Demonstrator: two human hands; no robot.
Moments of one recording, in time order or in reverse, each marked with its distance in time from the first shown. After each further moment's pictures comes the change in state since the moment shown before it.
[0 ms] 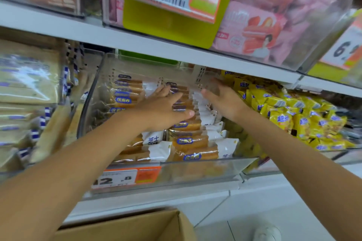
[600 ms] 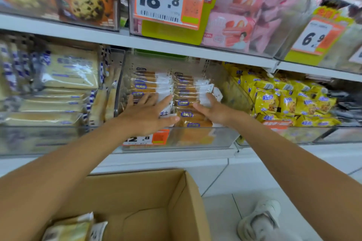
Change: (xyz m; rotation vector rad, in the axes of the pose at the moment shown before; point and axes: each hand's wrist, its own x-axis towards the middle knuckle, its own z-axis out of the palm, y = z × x) left_hand -0.089 -0.014 0.015 0.131 -0.066 -0.091; right_hand -0.063 -0.005 0.025 0.078 -0.392 0.360
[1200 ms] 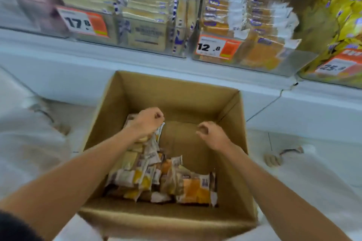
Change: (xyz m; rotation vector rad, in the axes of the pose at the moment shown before) left_hand -0.207 -0.085 0.204 -0.607 0.028 -0.444; right_hand -0.129 0.076 0.295 -0.210 -0.187 -0.212
